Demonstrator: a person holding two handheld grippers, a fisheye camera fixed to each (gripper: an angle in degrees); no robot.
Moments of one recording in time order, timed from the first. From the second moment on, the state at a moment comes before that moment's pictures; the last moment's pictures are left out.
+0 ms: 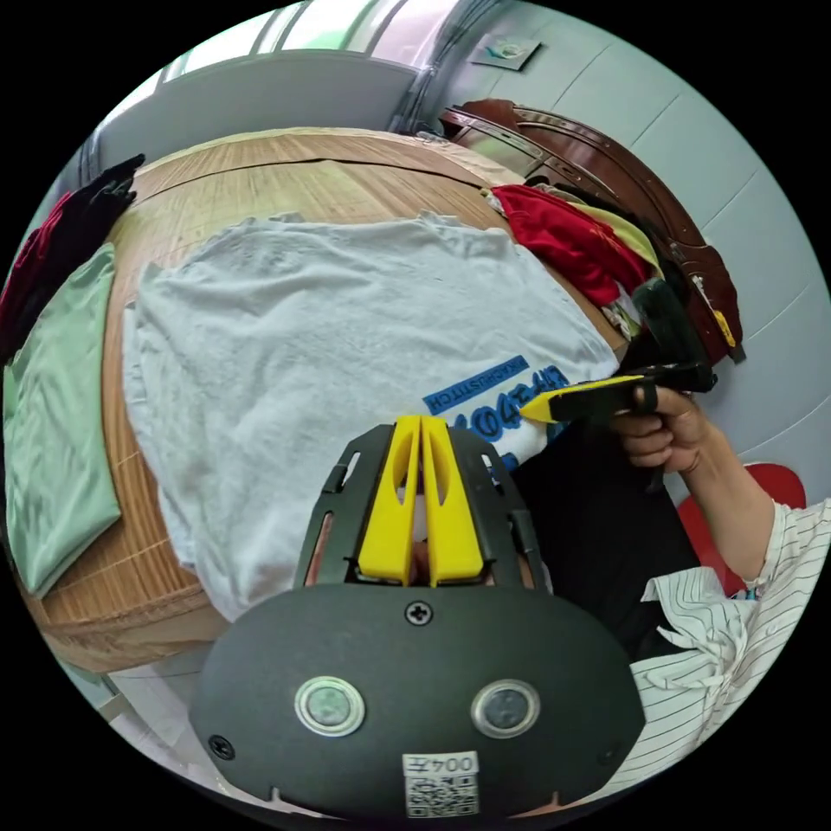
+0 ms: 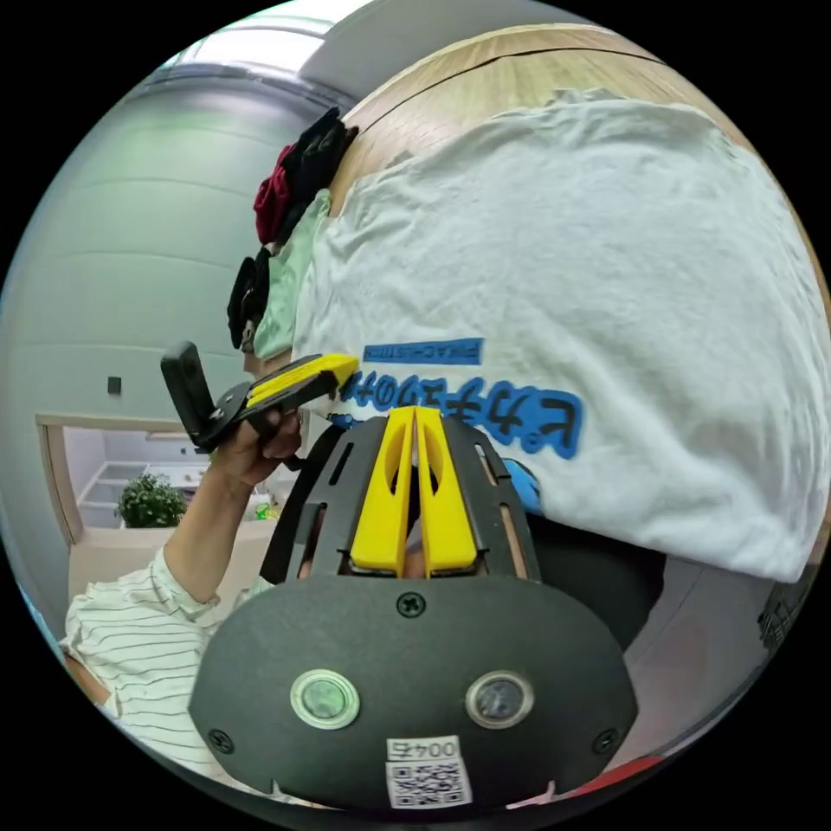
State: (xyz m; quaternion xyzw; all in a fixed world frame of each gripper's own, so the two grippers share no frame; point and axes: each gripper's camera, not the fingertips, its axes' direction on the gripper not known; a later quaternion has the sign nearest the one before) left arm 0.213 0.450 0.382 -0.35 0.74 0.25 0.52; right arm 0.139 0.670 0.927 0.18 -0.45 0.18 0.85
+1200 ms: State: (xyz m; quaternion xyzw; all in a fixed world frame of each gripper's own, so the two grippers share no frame) left arm 0.348 0.426 0.431 -0.30 0.72 0.27 0.56; right arm 0.279 0.525 0.962 0.22 -0.38 0.12 0.89
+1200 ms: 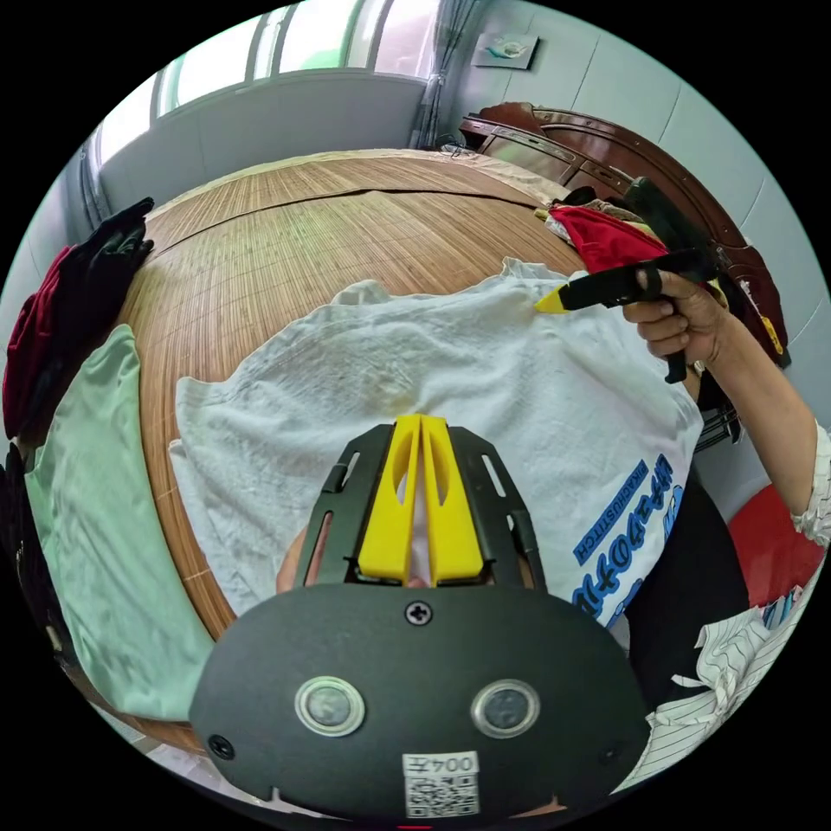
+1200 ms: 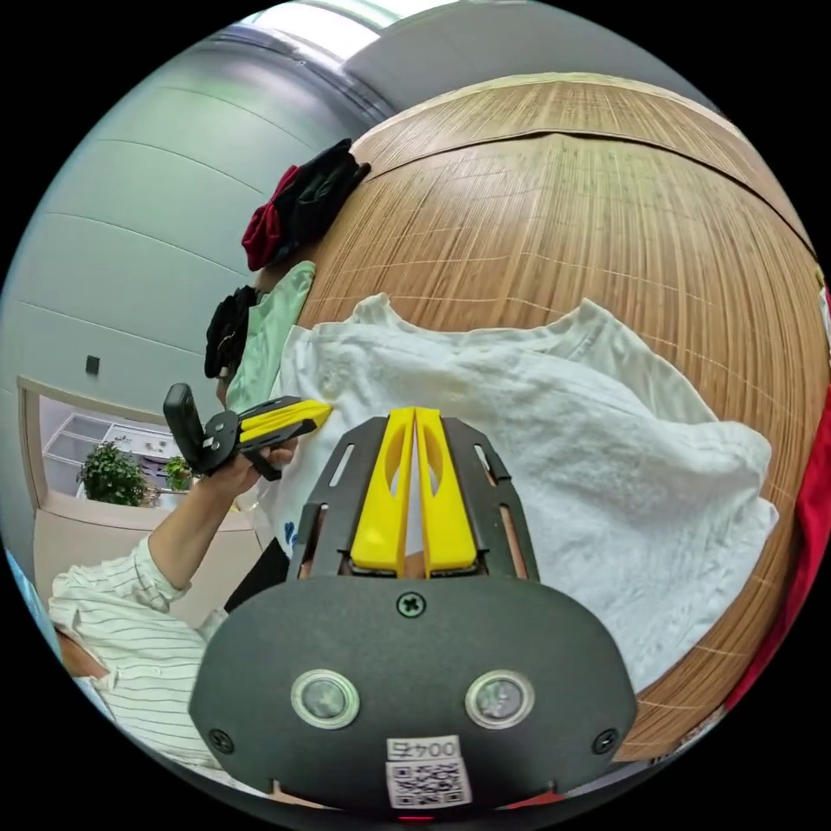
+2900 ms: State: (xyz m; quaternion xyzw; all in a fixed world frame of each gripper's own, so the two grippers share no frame) left arm 0.377 0.428 0.449 -0.32 0.73 0.25 0.54; right arm 0.293 0.530 1.028 0.24 -0.22 0.36 0.87
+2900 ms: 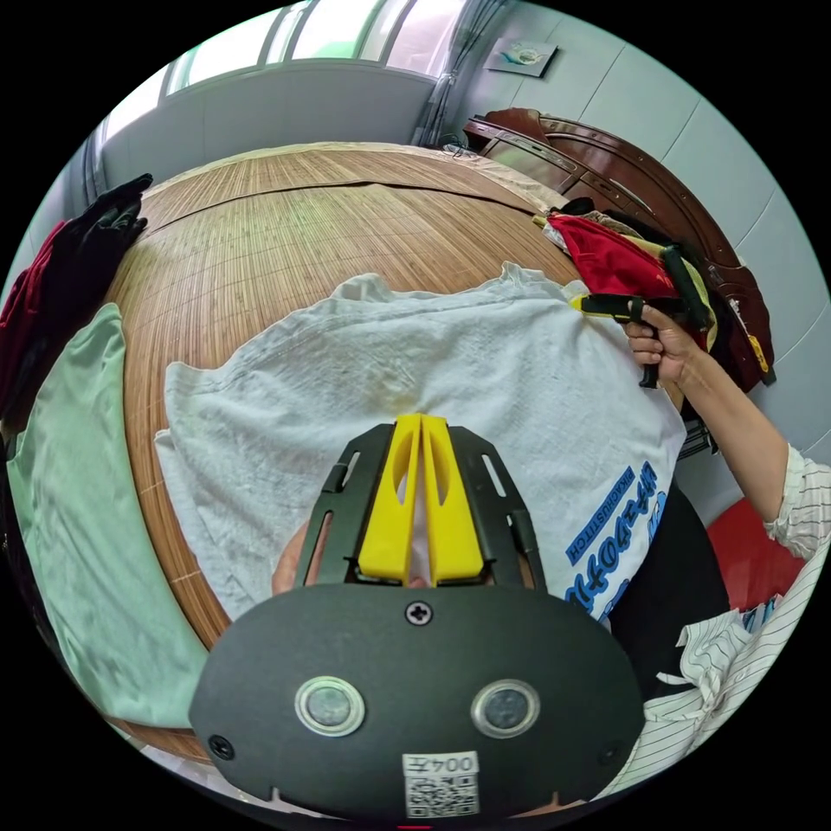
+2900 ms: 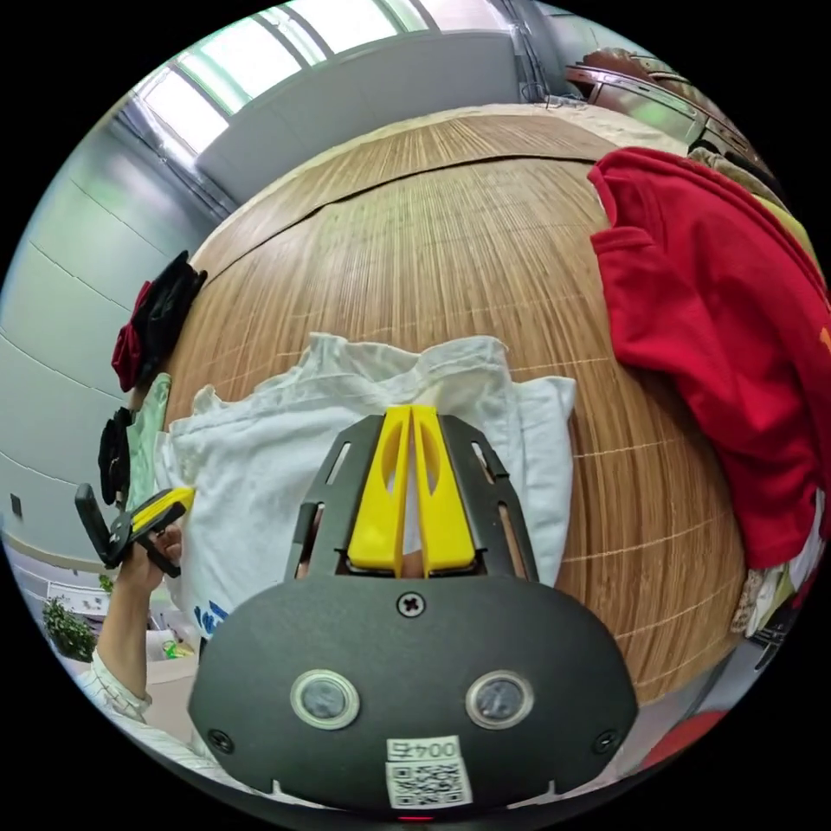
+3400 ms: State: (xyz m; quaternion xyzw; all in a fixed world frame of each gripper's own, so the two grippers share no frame) left arm 0.379 0.419 0.442 -0.33 0.73 0.25 0.54; right arm 0.207 0.543 0.958 0.26 -0.13 0.35 0.89
